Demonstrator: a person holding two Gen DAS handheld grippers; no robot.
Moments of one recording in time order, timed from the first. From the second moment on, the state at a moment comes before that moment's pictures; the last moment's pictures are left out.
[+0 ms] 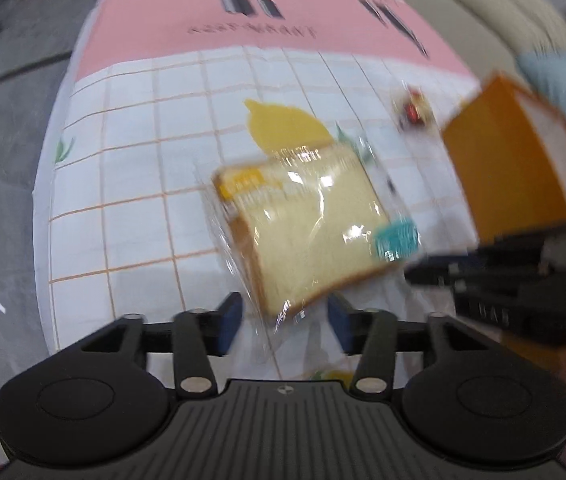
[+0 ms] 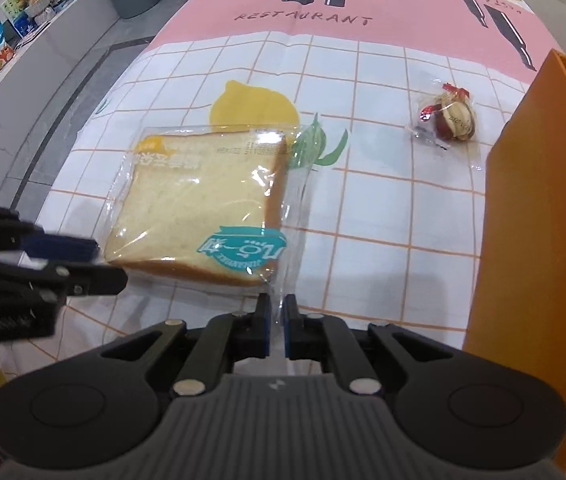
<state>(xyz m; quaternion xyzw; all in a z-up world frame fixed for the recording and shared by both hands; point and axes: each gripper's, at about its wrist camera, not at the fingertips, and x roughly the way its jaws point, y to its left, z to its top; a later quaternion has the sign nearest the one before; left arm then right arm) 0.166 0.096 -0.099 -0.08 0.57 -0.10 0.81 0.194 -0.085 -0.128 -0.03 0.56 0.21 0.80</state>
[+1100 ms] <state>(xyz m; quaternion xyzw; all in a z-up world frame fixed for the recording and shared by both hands) 0.198 0.093 -0.128 -0.14 0.55 -0.09 0.82 0.222 -0.086 -0.128 0.02 0.55 0.17 0.82</state>
